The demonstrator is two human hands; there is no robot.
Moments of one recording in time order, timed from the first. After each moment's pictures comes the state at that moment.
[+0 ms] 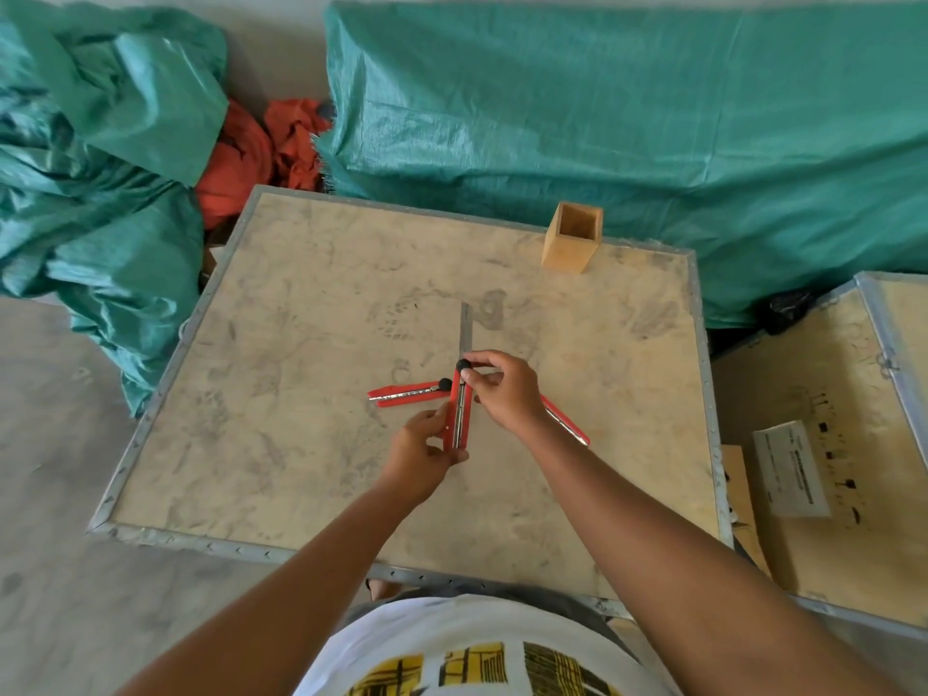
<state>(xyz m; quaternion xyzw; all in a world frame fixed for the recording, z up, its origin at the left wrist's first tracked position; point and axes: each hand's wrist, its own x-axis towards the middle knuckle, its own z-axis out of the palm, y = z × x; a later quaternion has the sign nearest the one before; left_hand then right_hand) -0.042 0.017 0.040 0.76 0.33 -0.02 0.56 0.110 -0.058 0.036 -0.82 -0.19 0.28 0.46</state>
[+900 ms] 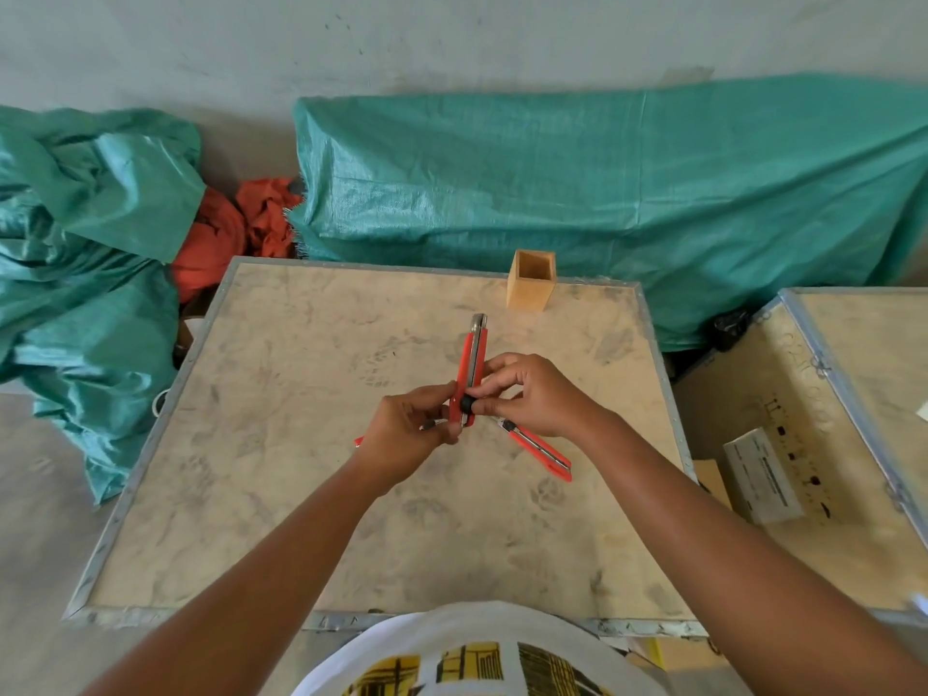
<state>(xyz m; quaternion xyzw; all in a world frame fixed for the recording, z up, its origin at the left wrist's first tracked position) -0.017 0.046 0.130 0.69 0.20 0.05 0.69 0.132 -0.103 0.149 -0.79 -0.37 0.28 0.40</state>
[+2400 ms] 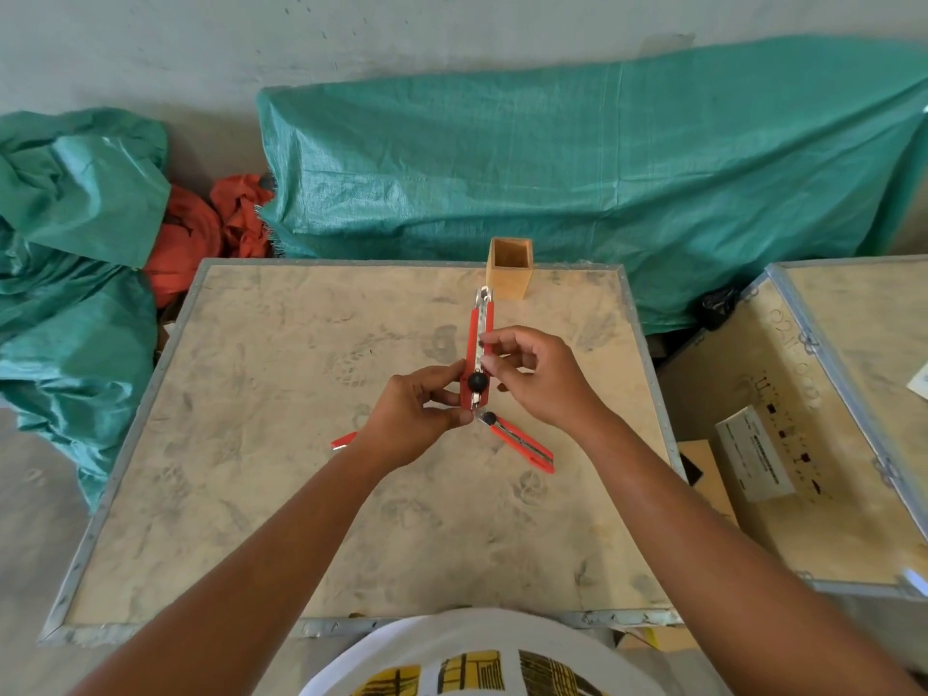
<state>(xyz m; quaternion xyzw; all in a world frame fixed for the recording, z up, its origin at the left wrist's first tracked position) 0.026 0.023 0.139 0.79 0.16 0.03 0.59 0.149 -0.133 0.148 -0.78 -0.27 0.19 0.53</state>
